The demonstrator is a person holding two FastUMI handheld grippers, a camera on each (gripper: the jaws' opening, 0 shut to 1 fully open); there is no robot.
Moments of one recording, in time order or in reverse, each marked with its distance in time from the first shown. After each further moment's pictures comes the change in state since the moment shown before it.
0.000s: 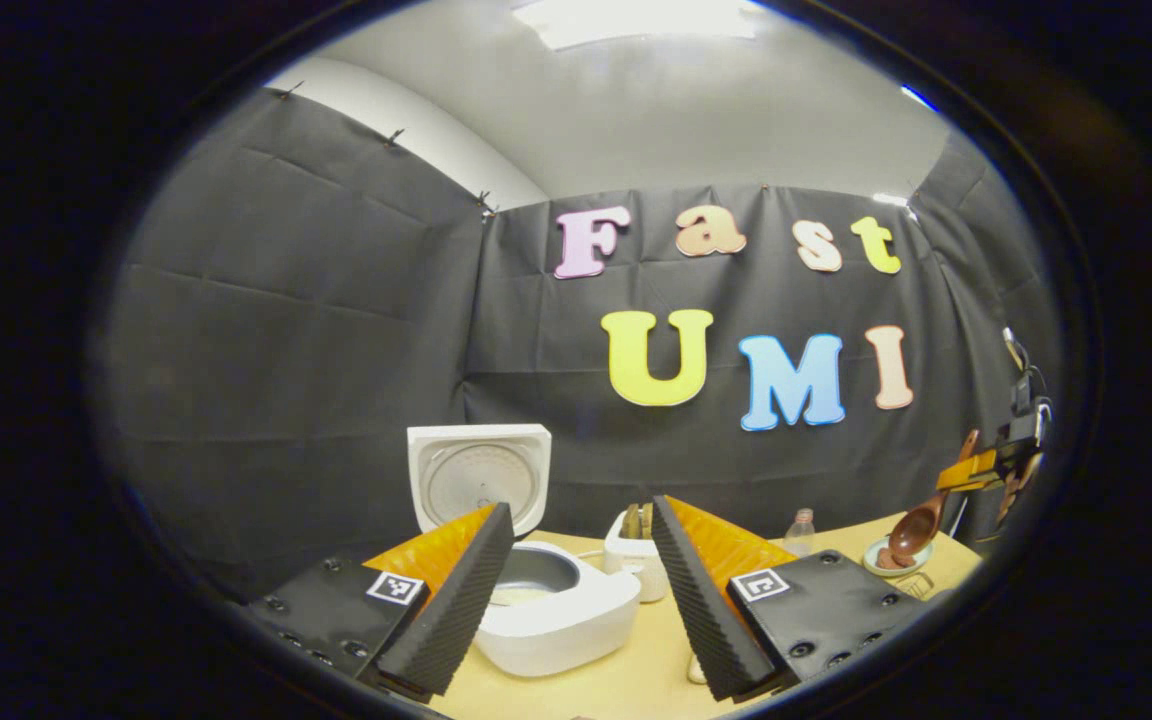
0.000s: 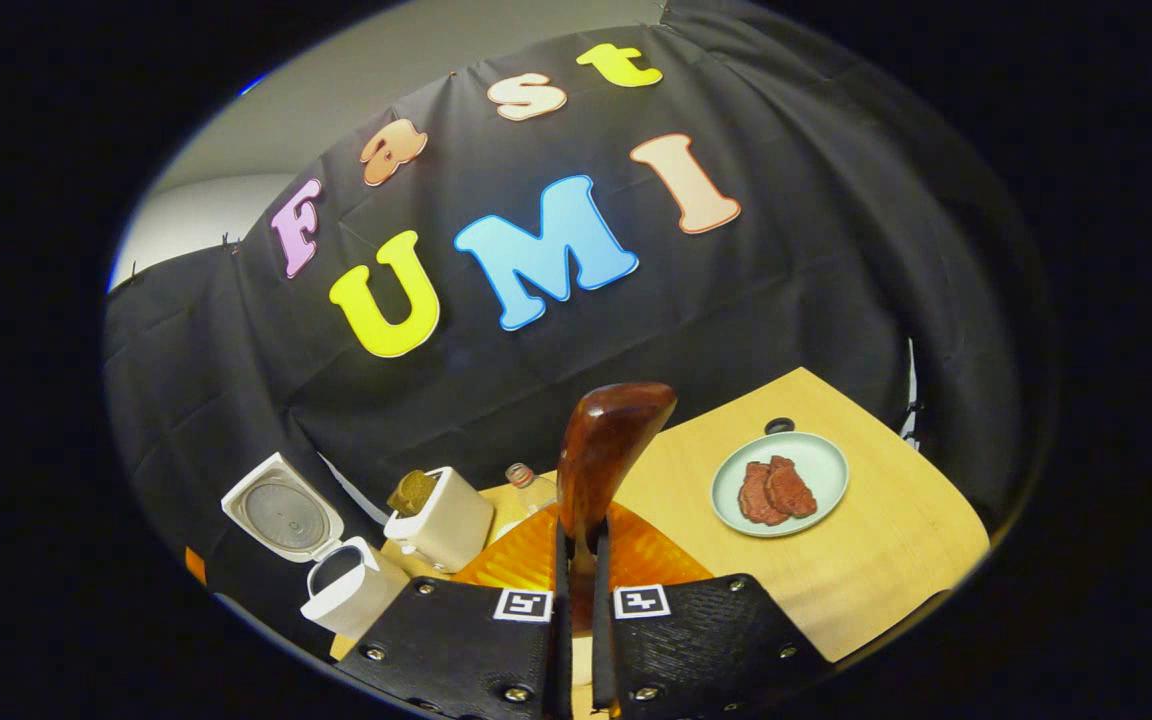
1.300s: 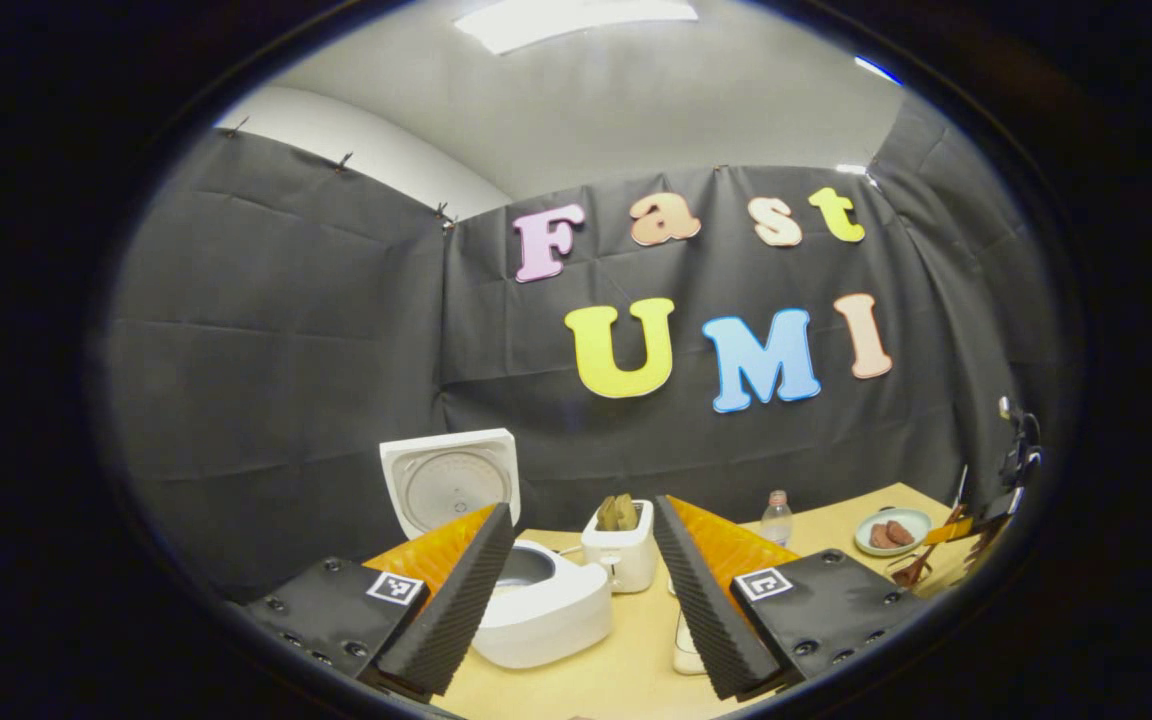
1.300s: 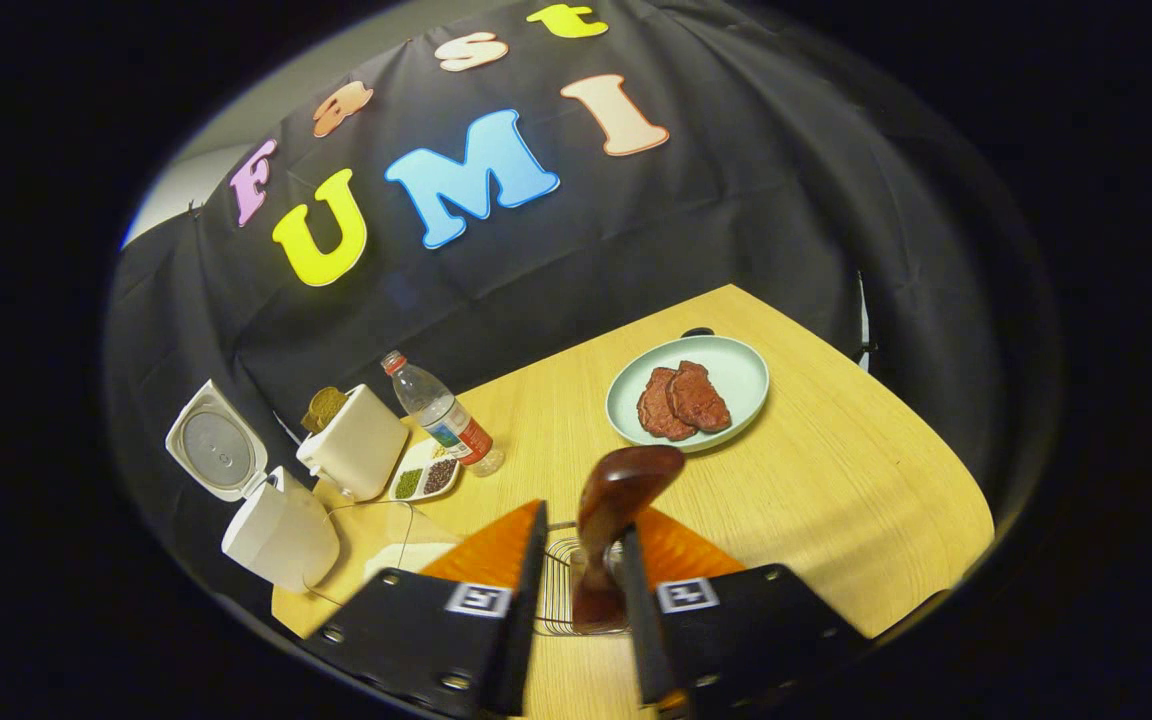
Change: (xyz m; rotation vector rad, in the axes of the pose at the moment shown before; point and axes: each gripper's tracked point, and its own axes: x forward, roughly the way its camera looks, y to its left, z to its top) left arm -0.020 -0.059 0.008 0.114 0.022 -0.025; right arm -0.002 -0.107 -0.108 -0.018 0.149 -0.084
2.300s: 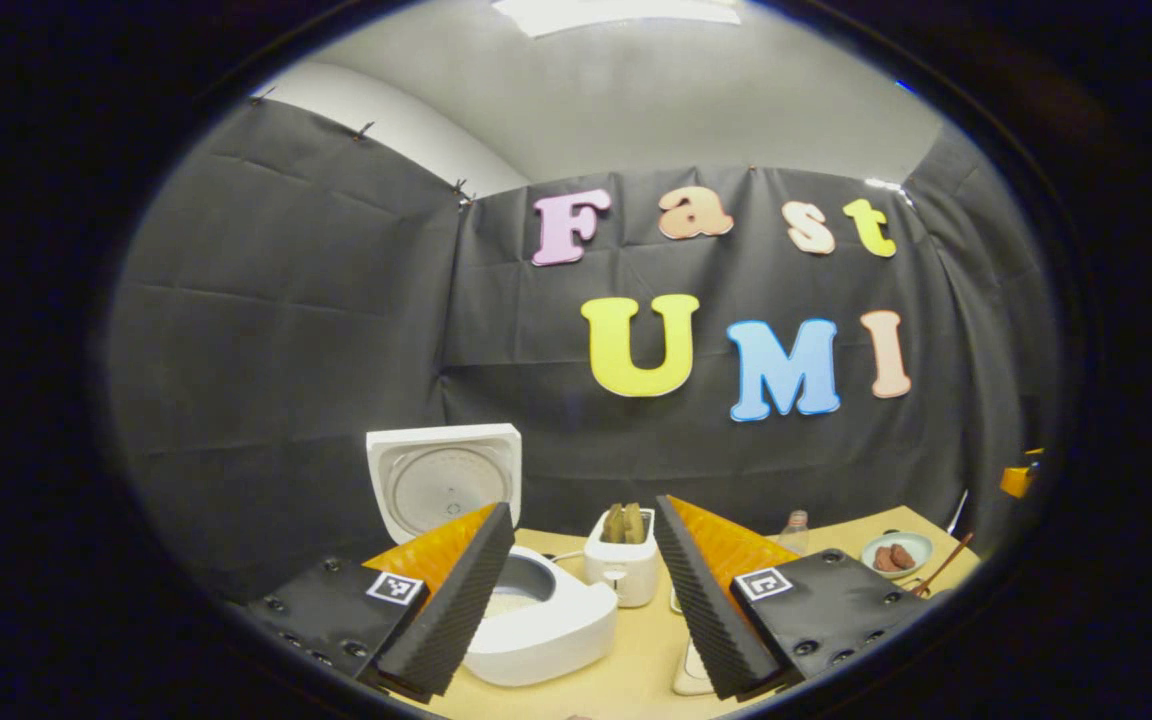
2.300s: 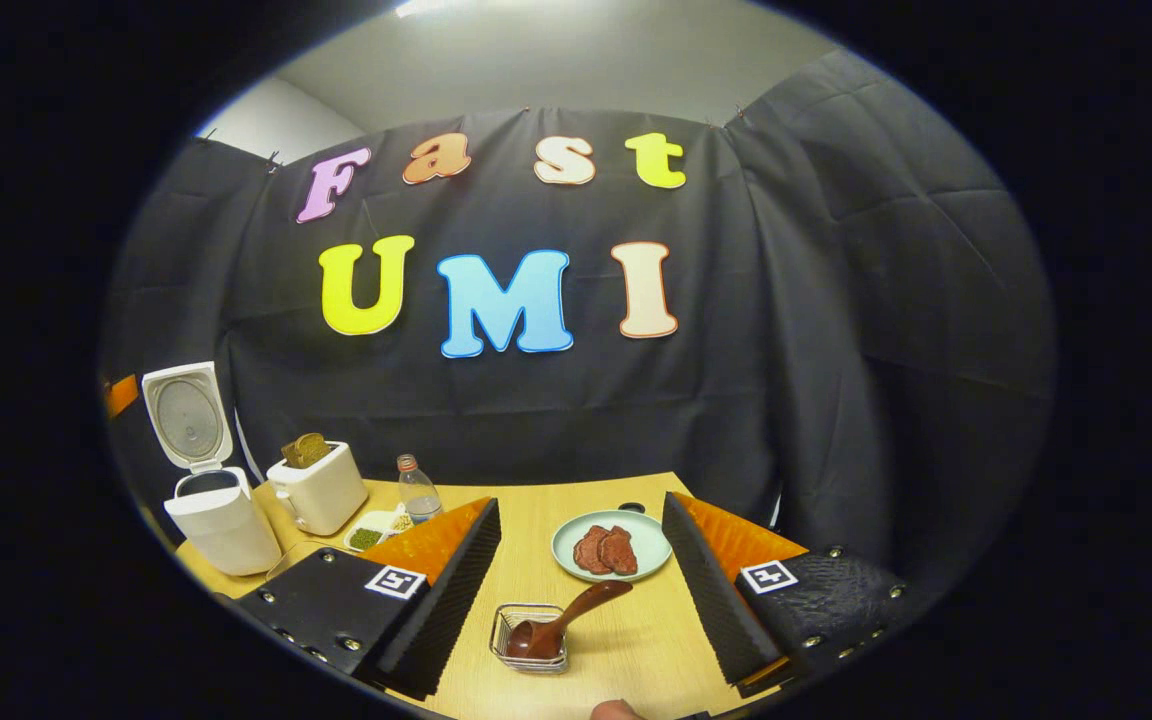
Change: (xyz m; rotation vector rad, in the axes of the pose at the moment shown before) left arm 0.084 0.056 -0.001 -0.083 0.024 0.029; right arm -0.132 0.047 0.114 -0.331 -0.407 -0.178
